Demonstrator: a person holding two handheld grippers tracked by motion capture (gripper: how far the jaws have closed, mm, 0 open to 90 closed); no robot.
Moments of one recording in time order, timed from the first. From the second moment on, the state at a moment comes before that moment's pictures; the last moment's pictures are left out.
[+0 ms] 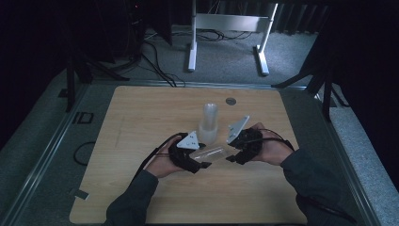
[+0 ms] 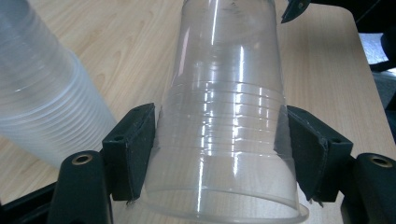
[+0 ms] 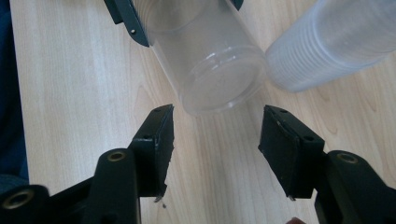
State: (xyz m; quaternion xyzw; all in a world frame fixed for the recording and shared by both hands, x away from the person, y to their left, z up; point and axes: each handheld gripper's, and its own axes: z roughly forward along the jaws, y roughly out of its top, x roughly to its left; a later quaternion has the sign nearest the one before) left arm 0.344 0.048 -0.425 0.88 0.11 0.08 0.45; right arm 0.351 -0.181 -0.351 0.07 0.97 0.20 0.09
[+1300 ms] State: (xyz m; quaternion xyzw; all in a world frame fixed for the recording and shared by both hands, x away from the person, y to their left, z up) left arm 0.338 0.031 -0.432 0.91 0.07 0.08 0.39; right arm 0.348 -0.161 -0.362 0.02 0.99 0.11 0.05
